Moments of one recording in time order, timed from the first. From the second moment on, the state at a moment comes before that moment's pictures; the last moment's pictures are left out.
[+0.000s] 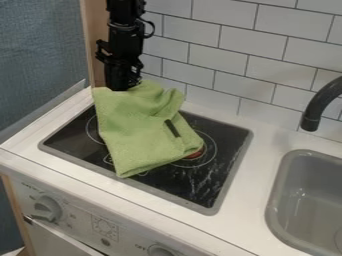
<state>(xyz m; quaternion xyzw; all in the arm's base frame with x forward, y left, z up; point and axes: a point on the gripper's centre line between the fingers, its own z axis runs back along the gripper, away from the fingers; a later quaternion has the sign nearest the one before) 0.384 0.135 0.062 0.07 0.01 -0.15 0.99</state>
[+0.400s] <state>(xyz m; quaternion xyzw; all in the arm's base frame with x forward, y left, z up) 0.396 0.146 0.036 0.09 0.01 -0.15 0.98</state>
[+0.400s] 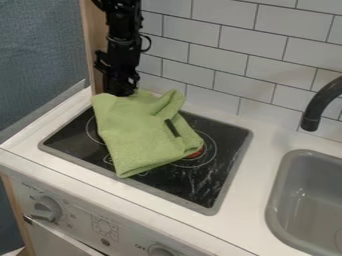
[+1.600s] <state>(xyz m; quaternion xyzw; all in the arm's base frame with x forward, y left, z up) 0.381 0.169 0.059 0.07 0.00 -0.07 0.99</state>
